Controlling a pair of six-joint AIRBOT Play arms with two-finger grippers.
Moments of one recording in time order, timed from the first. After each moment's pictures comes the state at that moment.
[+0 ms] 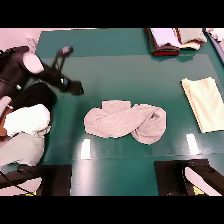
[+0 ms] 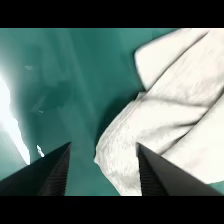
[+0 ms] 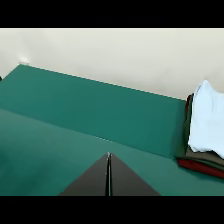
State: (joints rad) left arm -0.28 -1.34 1.25 1.19 -1.15 -1.42; right arm -0.10 -0.94 1.80 -1.07 1.15 1.32
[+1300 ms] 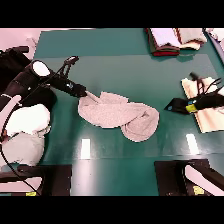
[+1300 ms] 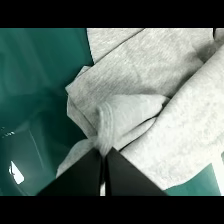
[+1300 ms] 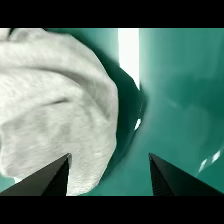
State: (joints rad) left arm -0.24 -1.43 1.28 1.02 -1.08 -1.25; right arm -0.25 -1.05 0.80 -1.03 1.28 1.35
